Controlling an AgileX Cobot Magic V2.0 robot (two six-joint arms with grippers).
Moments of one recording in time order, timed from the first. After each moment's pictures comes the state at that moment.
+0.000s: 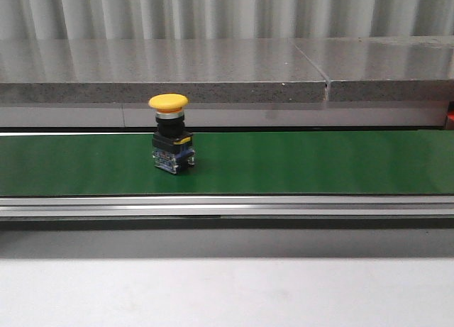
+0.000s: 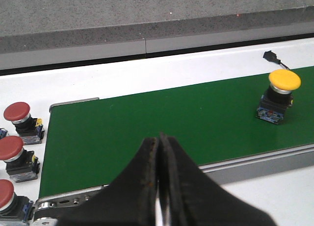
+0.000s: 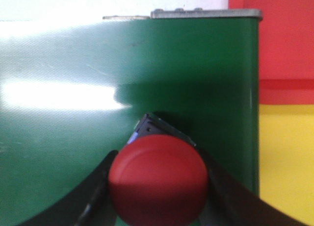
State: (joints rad) left arm -0.01 0.47 -0.57 -0.41 0.63 0.38; right arm -0.13 1.49 -1.07 -0.01 0.78 0.01
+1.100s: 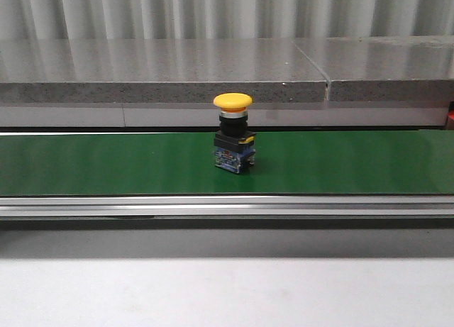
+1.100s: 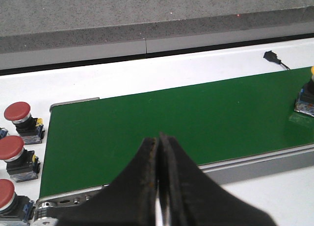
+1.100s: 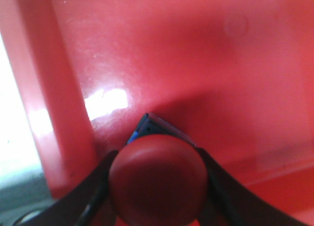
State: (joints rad) left arm -0.01 0.47 -0.57 -0.41 0.63 0.38; right arm -0.39 2.04 -1.56 -0.02 0.82 0.01
